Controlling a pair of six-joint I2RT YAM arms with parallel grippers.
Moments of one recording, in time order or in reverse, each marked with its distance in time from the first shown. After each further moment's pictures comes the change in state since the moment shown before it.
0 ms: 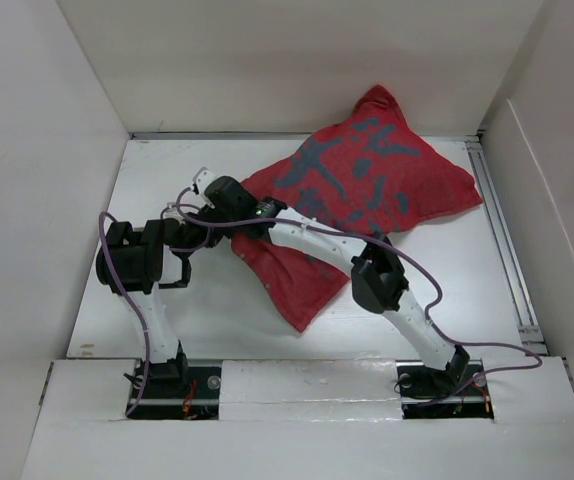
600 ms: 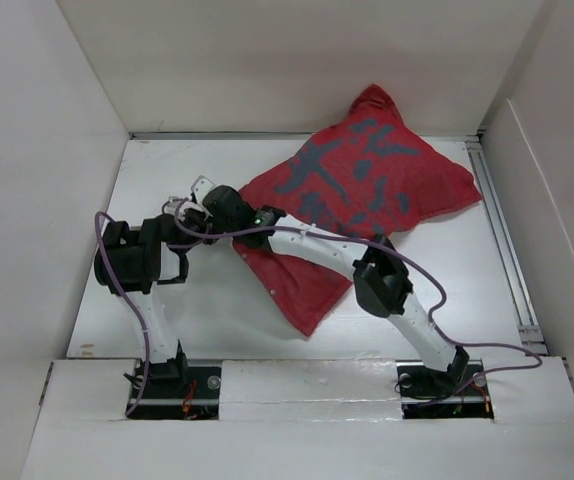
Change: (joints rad) left arm 0.019 -0.002 0.023 -0.010 0.097 0.017; right arm 0.038 -0.029 -0.069 0.052 0.079 -0.037
